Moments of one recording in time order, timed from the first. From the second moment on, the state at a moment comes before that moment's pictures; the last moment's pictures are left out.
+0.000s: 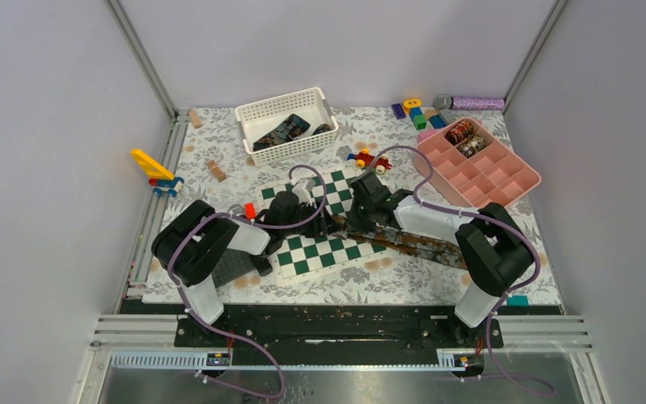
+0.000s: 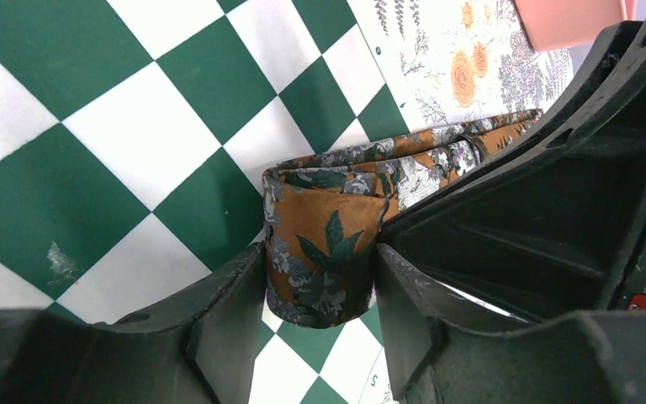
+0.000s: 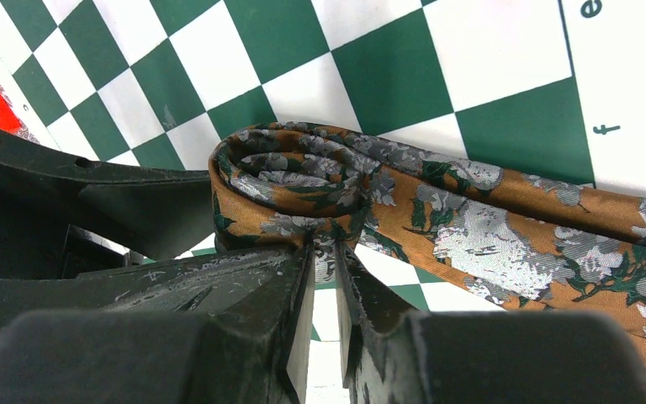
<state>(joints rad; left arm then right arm) -0.62 1.75 0.59 0.67 0.36 -0.72 0.69 1.69 0.99 -0.31 -0.01 0.91</state>
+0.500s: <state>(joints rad) -0.62 1.75 0.61 0.63 0.35 -0.73 0.66 1.61 1.00 -0.33 -0.05 0.83</state>
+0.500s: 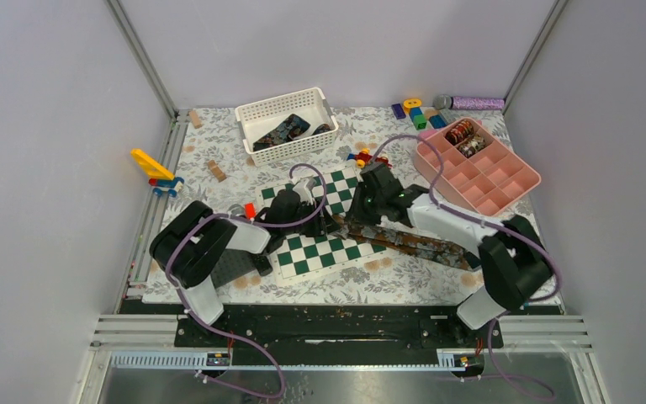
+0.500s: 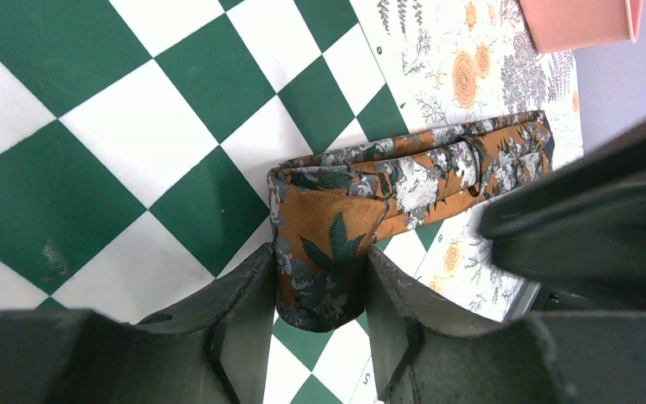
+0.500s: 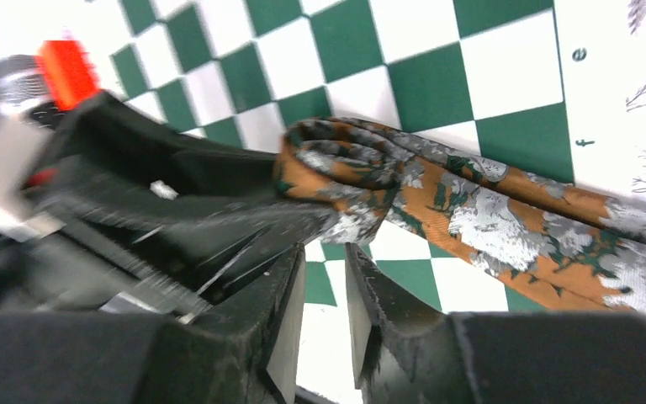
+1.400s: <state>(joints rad) -0.71 1.62 0.91 -0.07 -0.17 -0.55 0.56 1.15 0.98 -0.48 -0.03 0.68</state>
